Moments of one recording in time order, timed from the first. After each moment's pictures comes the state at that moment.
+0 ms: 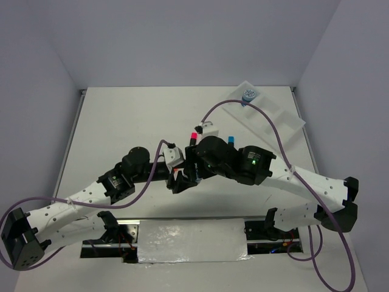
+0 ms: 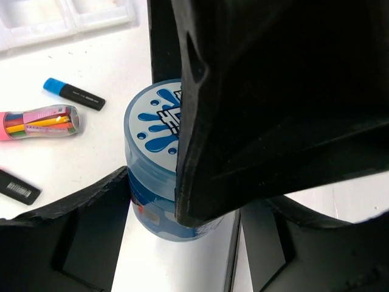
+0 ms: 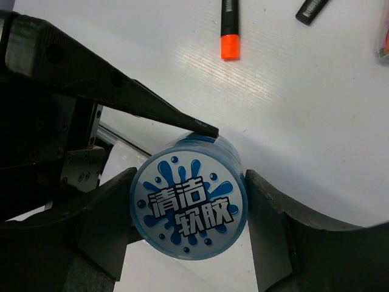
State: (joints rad) left arm -0.85 0.94 0.66 0.09 0.46 -0.03; right arm 1.17 1.25 1.35 -0.86 0.31 0.72
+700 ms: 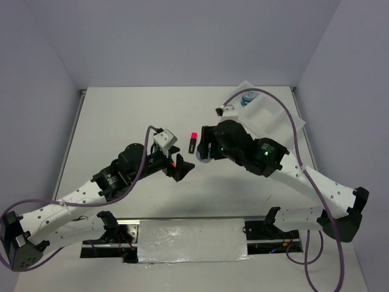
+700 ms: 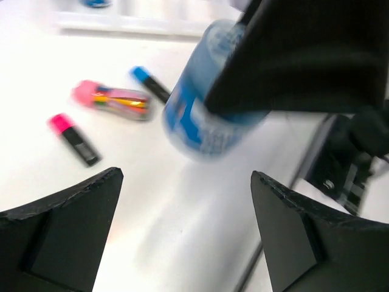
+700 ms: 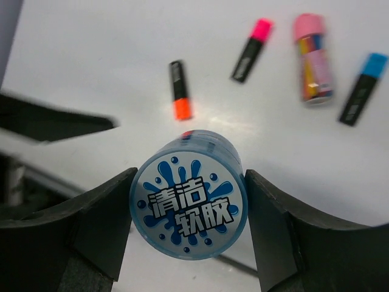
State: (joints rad) left arm -0.86 0.91 0.74 -0.01 0.12 -0.16; right arm 1.02 1.17 1.30 -0.76 0.38 0.64
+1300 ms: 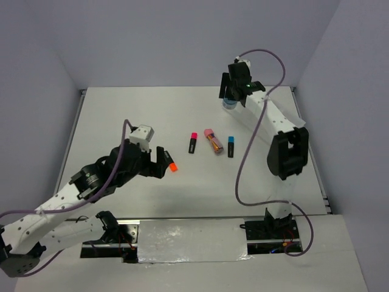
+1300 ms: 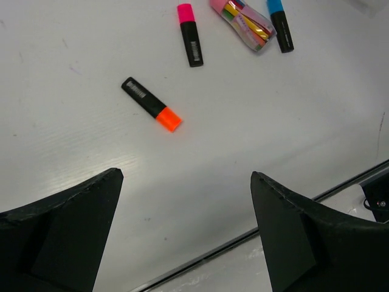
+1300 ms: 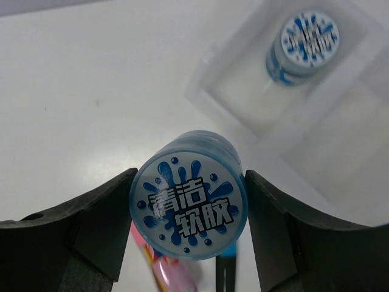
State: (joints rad) left arm -0.85 0.86 0.95 -0.65 -0.30 -0.45; right arm 0.31 1.89 1.75 -0.53 0.27 0.33
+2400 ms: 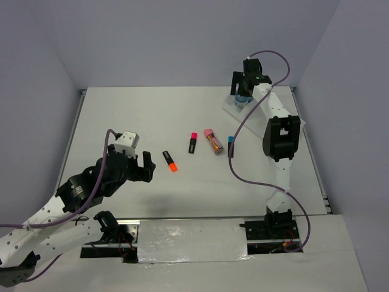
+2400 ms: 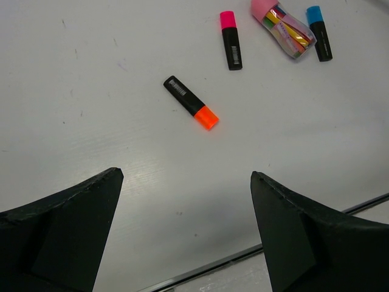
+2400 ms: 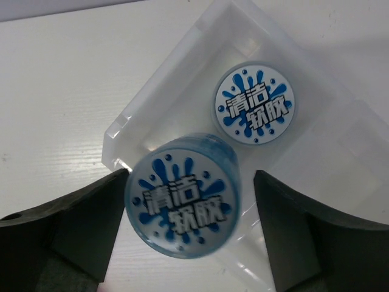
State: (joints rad) left arm -0.85 0.67 0.89 -0.74 -0.43 -0.42; right arm 0.12 2.30 2.14 -0.59 0.15 0.20
